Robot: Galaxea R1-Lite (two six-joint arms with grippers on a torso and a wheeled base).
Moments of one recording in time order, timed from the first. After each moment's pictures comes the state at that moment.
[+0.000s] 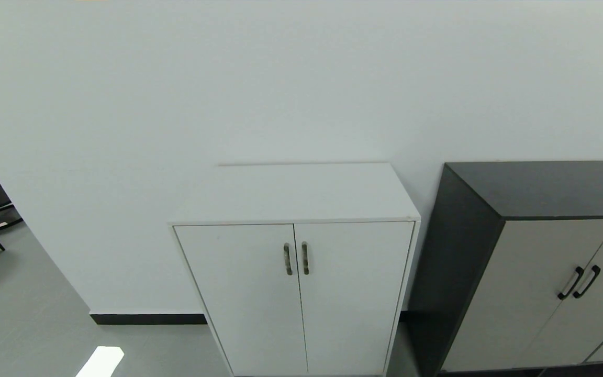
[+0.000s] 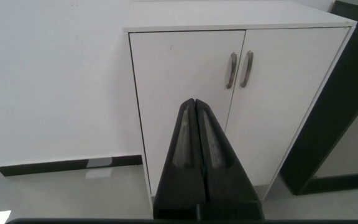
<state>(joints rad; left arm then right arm) 0.00 0.00 0.00 0.00 -0.06 -0.01 0.06 0.08 -0.06 0.07 0.03 -0.02</state>
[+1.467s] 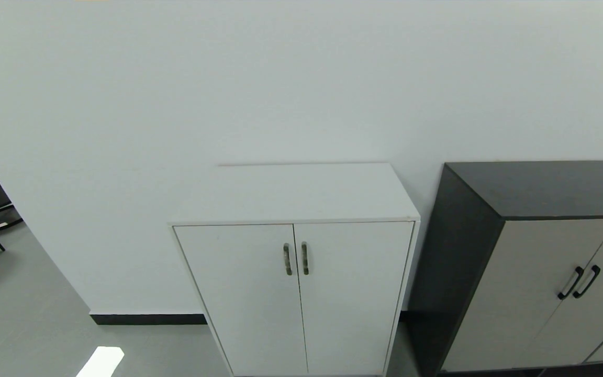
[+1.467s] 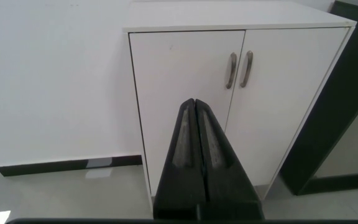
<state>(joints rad) 0.00 0.00 0.00 0.00 -0.06 -0.01 0.28 0.13 -0.03 0.03 -0.09 -0.02</state>
